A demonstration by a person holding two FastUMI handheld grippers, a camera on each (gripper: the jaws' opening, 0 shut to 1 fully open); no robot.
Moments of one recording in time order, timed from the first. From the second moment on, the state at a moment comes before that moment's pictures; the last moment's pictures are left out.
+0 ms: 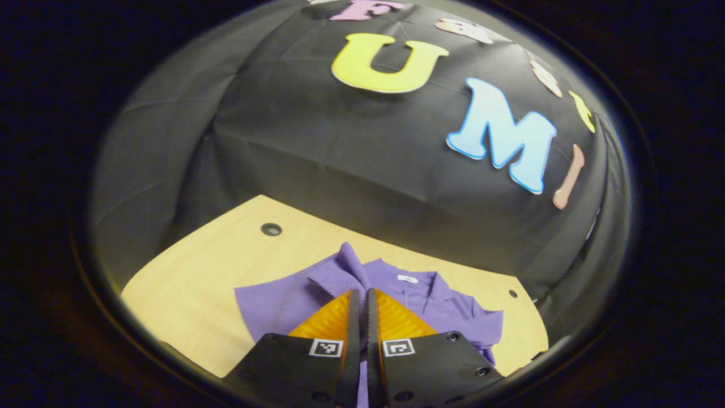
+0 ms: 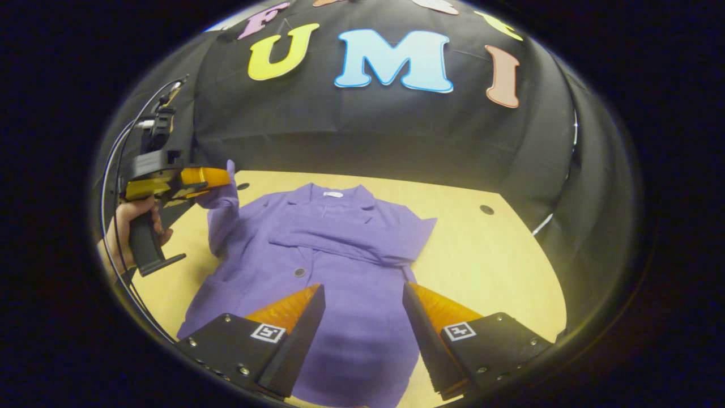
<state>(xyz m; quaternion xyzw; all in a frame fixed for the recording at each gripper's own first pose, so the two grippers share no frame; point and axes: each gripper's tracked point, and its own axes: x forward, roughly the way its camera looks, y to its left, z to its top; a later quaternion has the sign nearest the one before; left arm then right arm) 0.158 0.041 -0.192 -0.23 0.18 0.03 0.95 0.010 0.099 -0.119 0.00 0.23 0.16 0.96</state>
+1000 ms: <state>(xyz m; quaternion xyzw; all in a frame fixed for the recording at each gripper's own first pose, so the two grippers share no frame) 0.217 -0.194 -0.213 -0.12 0.24 -0.16 0.95 -0.016 0.033 -0.144 0.03 0.25 0.08 0.96</state>
